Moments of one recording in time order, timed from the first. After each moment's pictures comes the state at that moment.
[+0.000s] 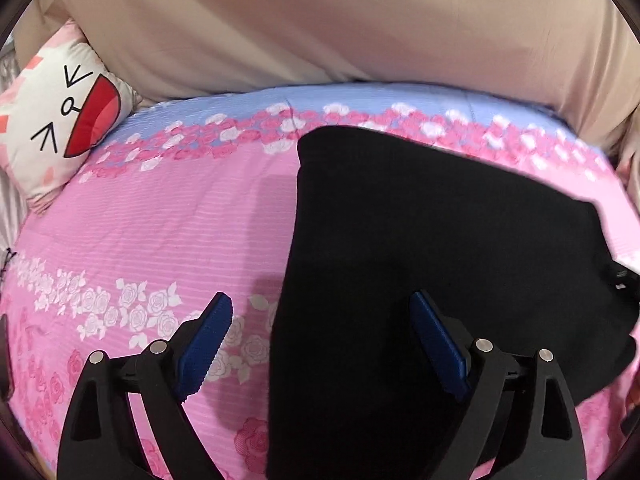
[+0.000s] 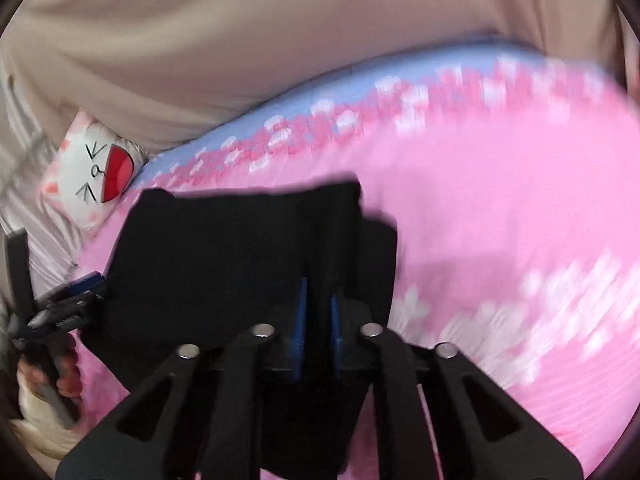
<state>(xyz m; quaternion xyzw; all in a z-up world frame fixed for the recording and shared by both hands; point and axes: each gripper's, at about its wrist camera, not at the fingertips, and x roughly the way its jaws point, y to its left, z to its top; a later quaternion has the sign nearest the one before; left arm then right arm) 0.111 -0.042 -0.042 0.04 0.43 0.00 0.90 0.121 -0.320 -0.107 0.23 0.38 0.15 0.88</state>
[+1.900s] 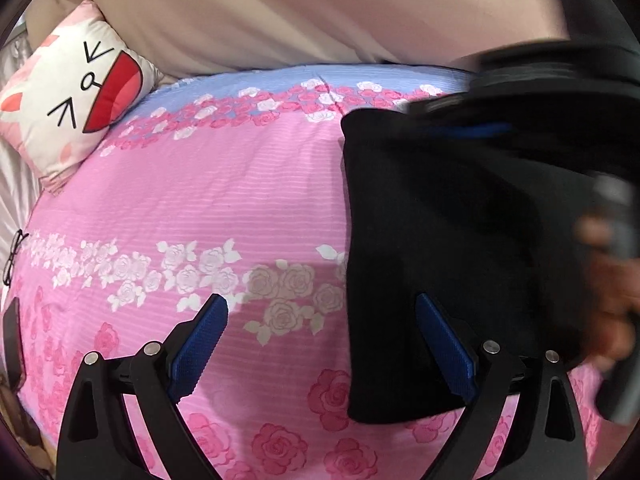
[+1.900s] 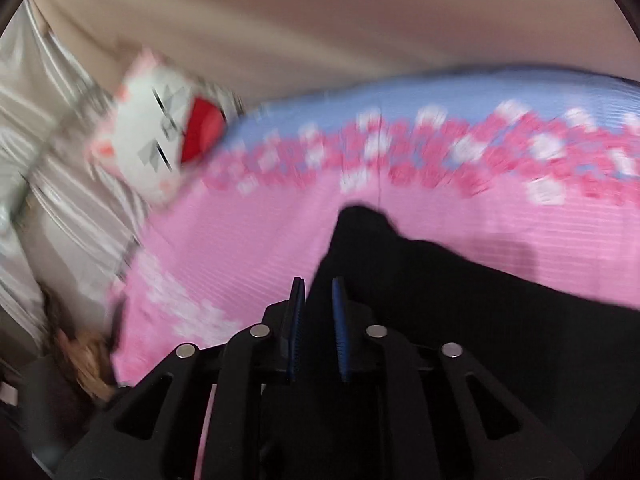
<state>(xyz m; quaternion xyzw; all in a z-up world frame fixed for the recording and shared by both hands) 0.086 0.008 -0.040 0.03 0.46 0.00 0.89 0.193 -0.110 -0.058 0.18 0.39 0.28 0.86</state>
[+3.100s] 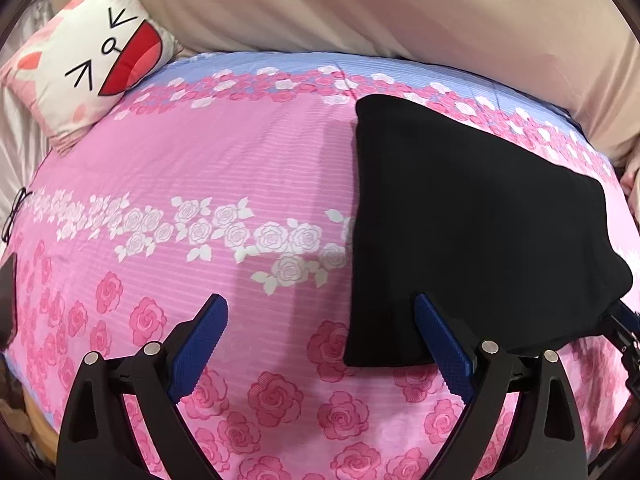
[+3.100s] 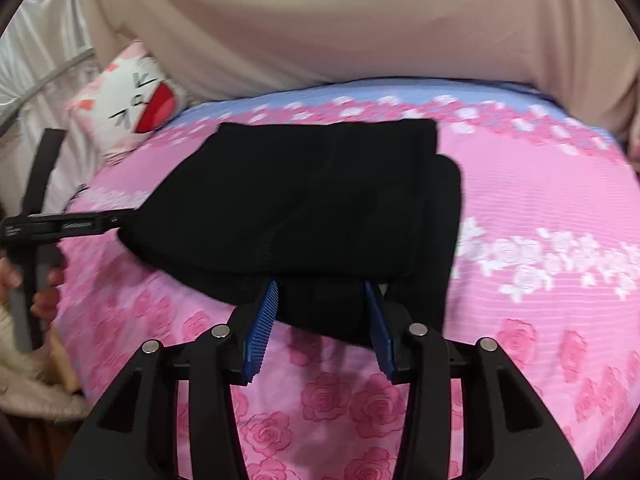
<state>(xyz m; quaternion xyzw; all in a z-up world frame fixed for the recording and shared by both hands) 0.062 0.014 -0.037 -0.01 0.48 0.01 0.88 0.046 -0.244 -0.110 0.06 0.38 0.20 0.90</state>
